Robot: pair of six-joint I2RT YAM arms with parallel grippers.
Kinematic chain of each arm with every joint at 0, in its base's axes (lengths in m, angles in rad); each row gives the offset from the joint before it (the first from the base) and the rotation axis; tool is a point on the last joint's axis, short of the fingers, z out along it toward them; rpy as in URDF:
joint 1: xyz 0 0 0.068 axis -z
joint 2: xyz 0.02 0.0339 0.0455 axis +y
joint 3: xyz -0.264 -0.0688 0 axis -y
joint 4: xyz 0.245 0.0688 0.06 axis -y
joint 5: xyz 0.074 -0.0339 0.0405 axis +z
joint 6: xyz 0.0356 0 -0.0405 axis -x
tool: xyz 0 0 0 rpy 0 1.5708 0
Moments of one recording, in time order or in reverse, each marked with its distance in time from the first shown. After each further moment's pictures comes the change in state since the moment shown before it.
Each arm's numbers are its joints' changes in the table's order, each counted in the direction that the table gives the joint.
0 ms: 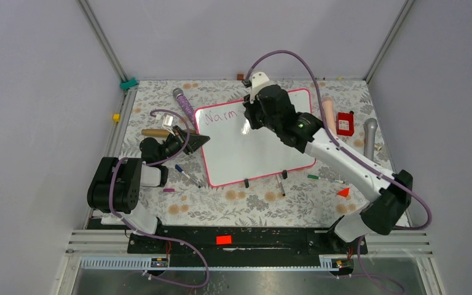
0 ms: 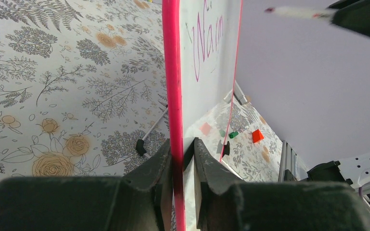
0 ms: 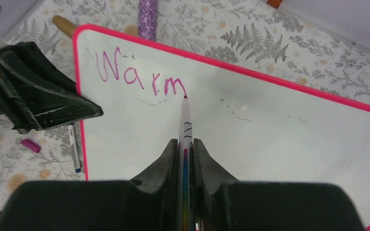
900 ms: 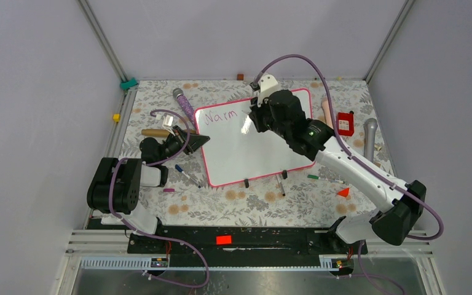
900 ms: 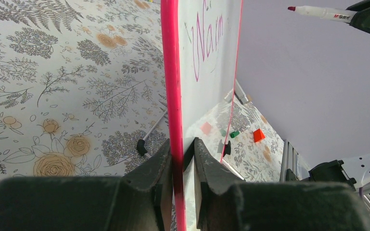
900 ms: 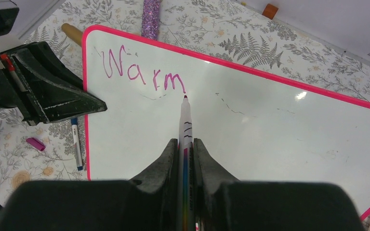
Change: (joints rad) left arm 0.001 -0.005 0.000 -0.009 0.000 -0.012; right arm 0.002 -0.145 -0.095 0.049 0.018 0.008
